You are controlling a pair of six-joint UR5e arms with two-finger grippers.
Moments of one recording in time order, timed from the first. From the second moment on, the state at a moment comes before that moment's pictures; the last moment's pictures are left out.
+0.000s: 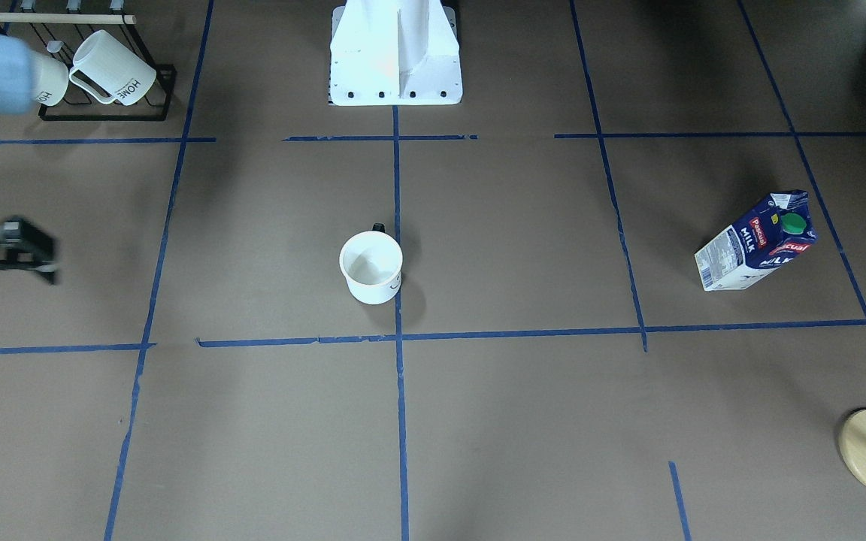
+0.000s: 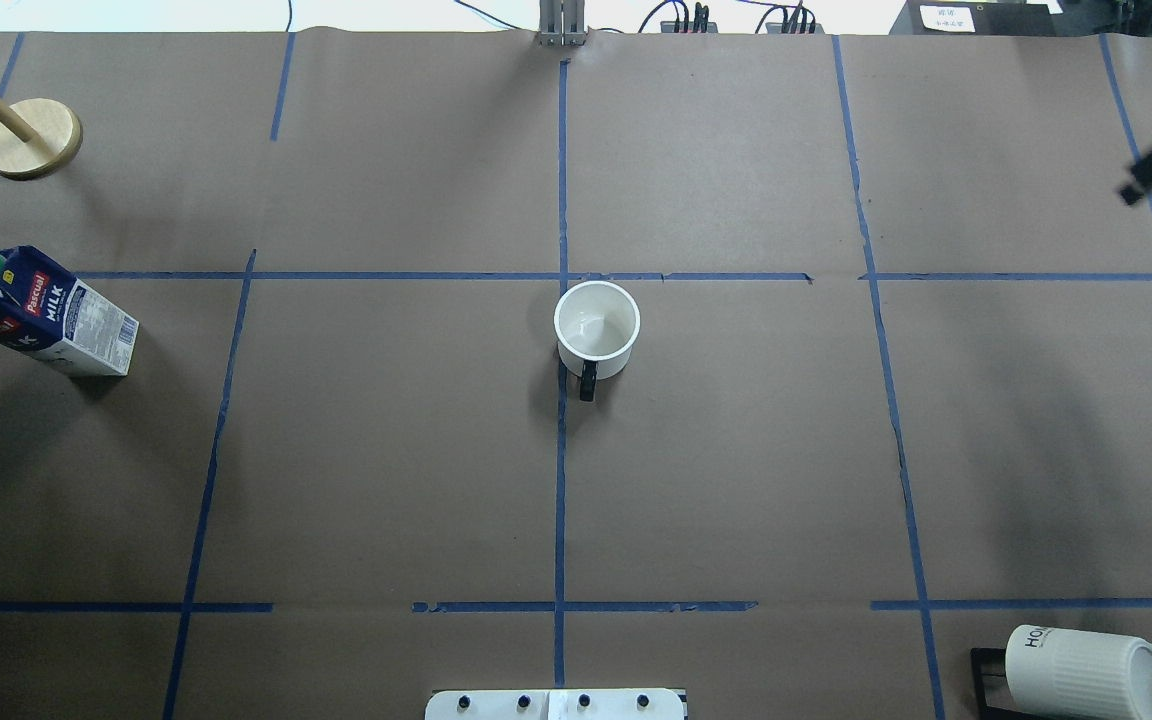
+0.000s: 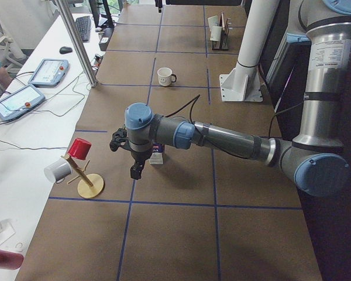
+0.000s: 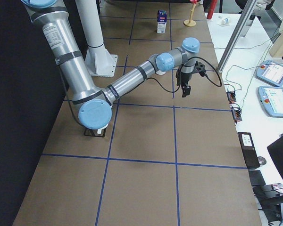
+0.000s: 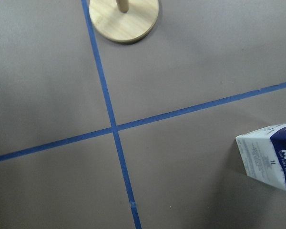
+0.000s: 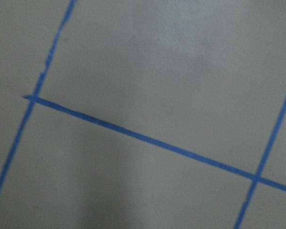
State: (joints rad) left arm -1.51 -1.59 -1.78 -1.57 -2.36 0.06; right arm 1.36 -1.41 1.77 -1.74 2.28 -0.06
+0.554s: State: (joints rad) left arm -1.43 -1.61 -1.90 -1.57 -2.40 -0.16; right arm 1.47 -1.64 1.78 -1.63 2.29 -0.16
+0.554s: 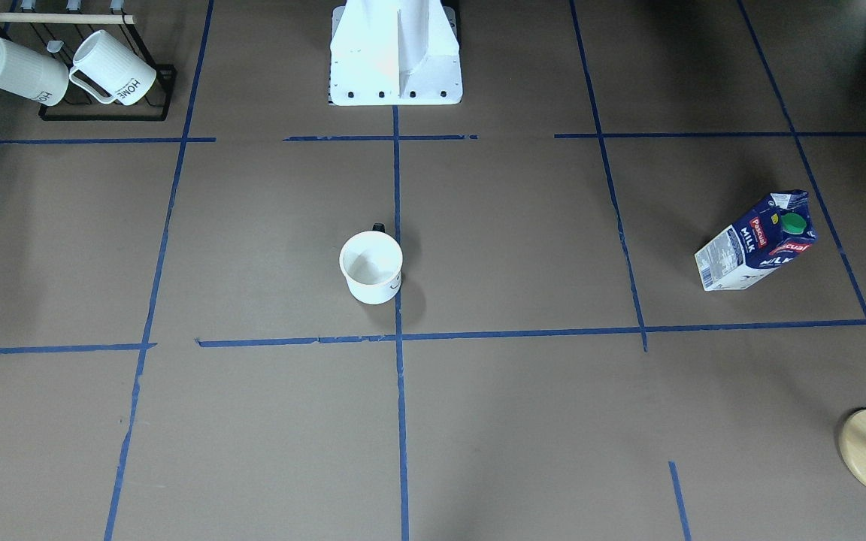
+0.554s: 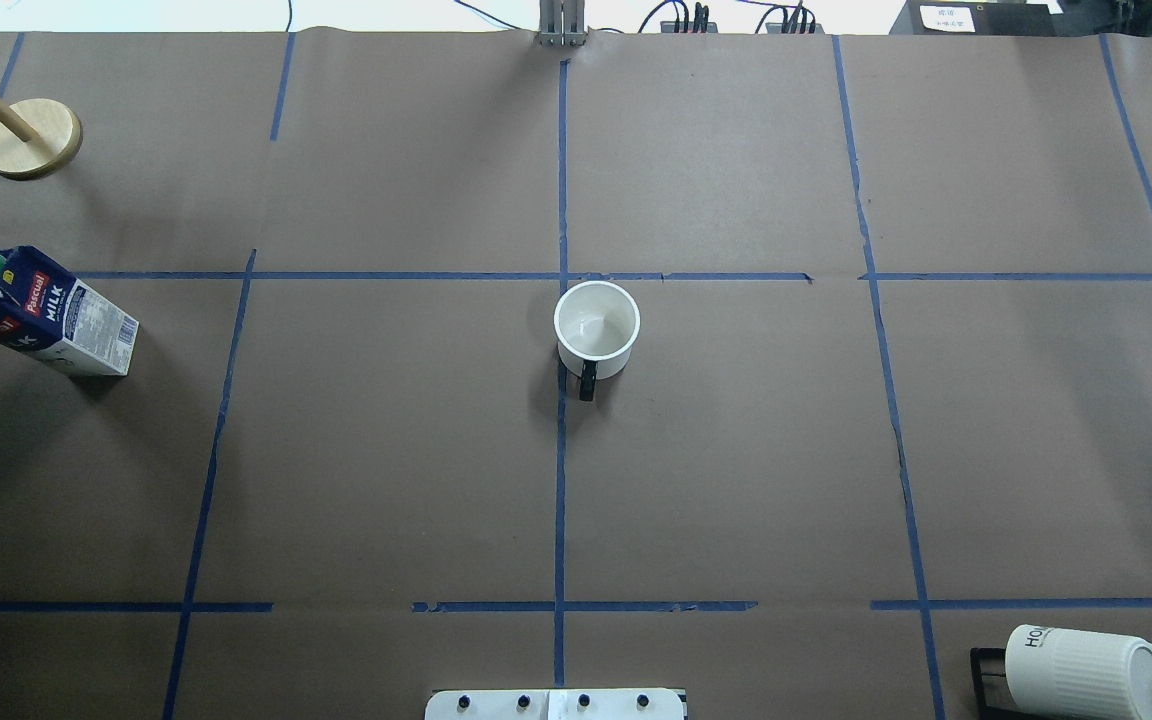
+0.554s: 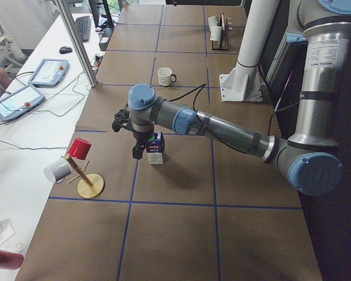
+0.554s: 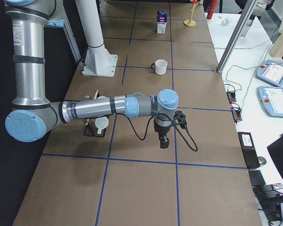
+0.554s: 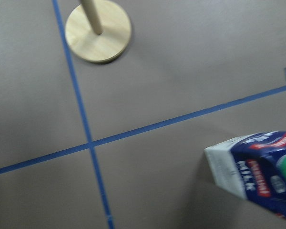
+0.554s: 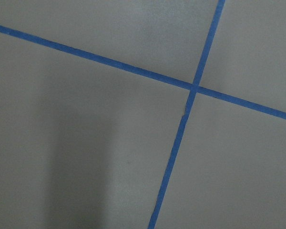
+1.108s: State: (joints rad) left arm -1.24 -1.67 -1.94 -1.59 -2.31 -0.54; right arm 1.47 -1.66 1.78 -1.62 2.29 -0.16
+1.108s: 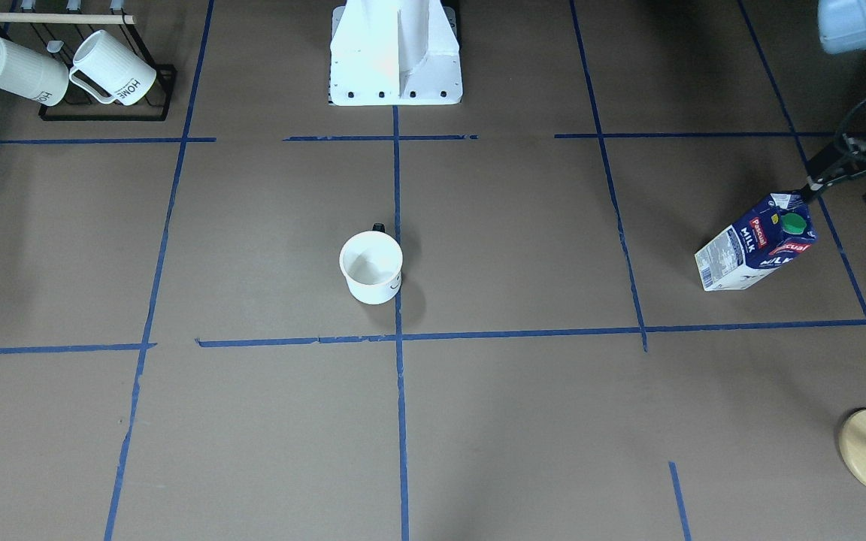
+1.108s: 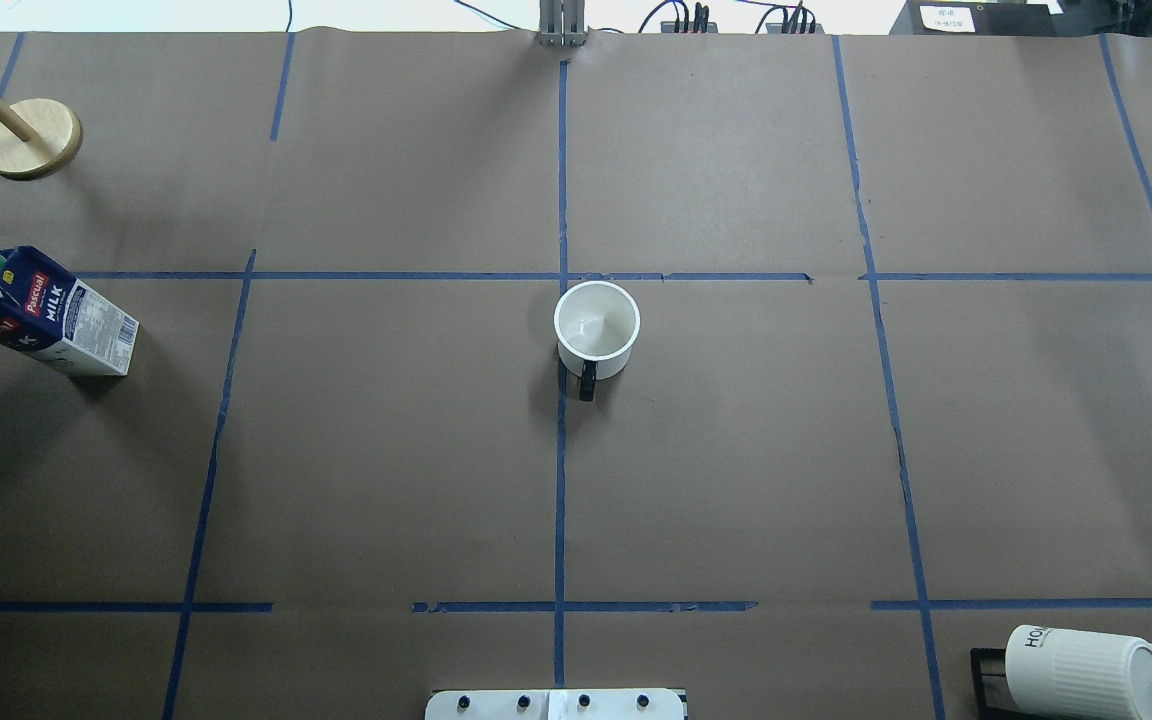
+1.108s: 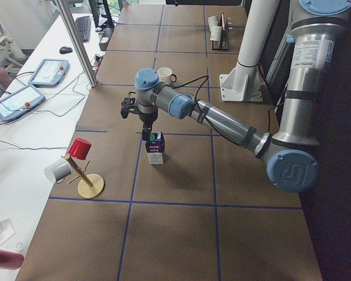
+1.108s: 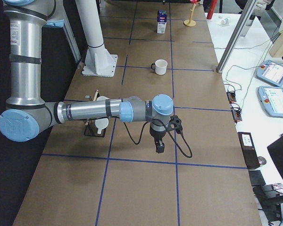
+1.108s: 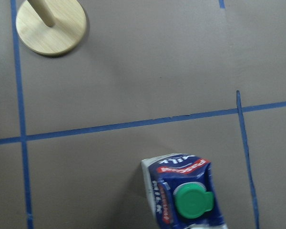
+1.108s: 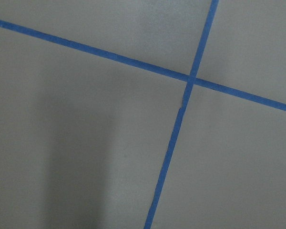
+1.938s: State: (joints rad) left arm -1.14 -1.67 -1.82 -1.66 -2.24 -0.59; right arm 1.47 -1.67 1.77 -1.62 2.29 -0.16
